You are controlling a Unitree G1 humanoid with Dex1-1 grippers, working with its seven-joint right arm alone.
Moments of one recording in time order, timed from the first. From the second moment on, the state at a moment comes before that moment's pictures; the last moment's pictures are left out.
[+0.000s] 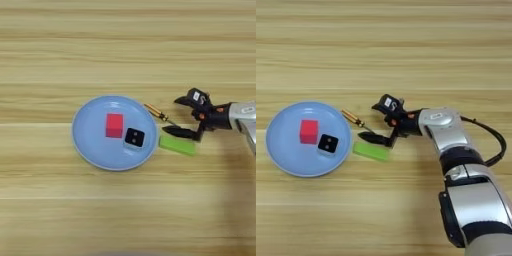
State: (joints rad) arm -0.64 -0.49 0.10 0.99 -0.08 -0.21 1.08
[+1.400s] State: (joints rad) arm -0.74 -0.37 0.08 1.18 -0.06 -0.15 1.02
